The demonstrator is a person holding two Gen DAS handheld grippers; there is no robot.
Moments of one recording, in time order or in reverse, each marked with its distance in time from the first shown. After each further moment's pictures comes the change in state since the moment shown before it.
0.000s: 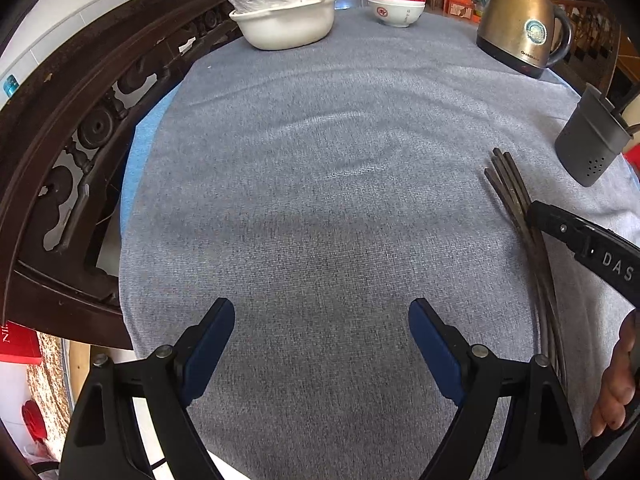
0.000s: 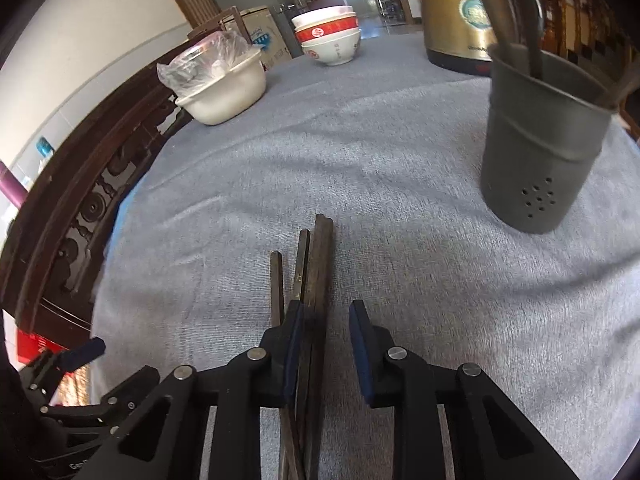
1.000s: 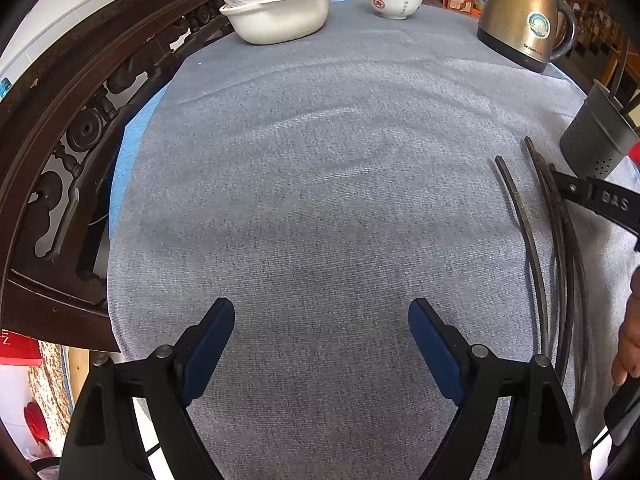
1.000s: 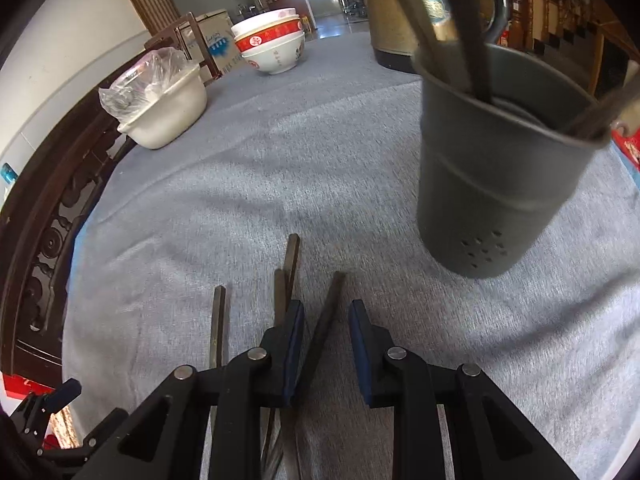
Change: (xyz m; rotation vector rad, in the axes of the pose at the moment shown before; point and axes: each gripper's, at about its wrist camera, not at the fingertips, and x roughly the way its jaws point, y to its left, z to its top) left arm 0.009 -0.008 0.008 0.010 0.020 -0.001; right arm 0.013 -0.038 0.037 0.075 0.009 -0.121
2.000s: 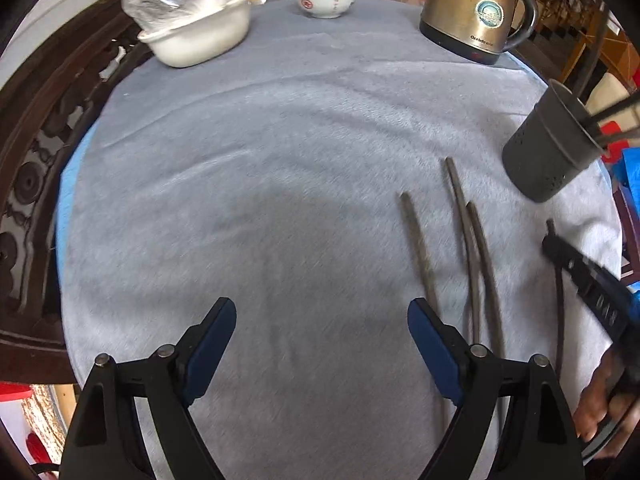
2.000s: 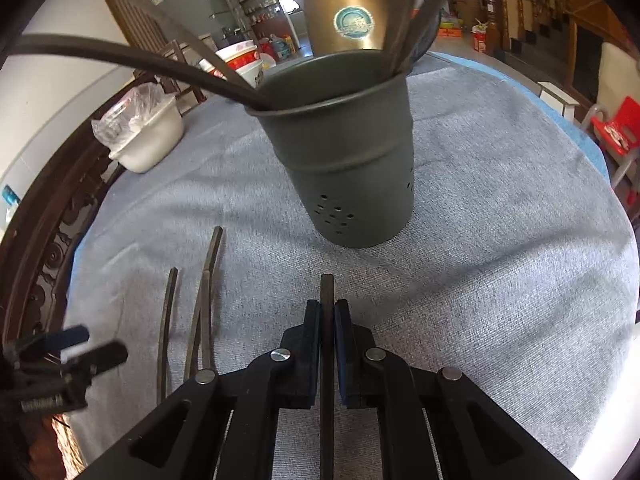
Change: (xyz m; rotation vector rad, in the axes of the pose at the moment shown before) left arm -0.003 -0.058 0.049 0.079 0.056 -0.142; right arm -0.044 -0.066 -0.029 0.062 -0.071 -0.002
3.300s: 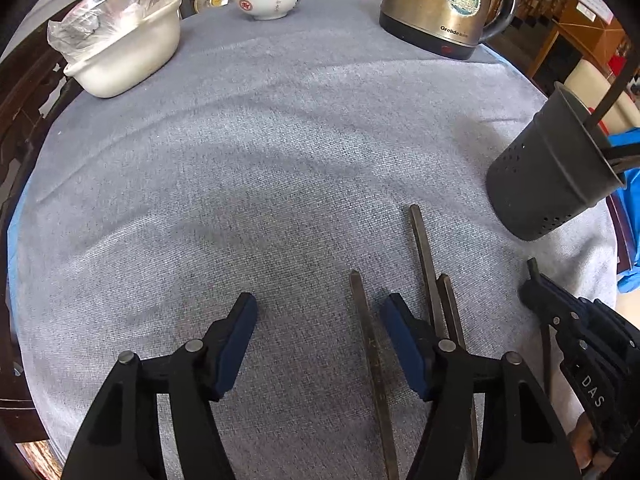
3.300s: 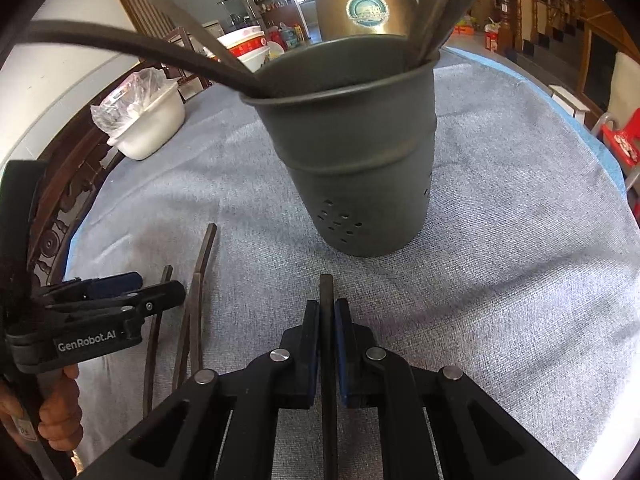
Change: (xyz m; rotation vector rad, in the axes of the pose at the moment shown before) left arm 0.053 -0.052 0.055 0.080 -0.011 -0.087; right arm 0.018 0.001 0.014 -0.035 0.046 0.007
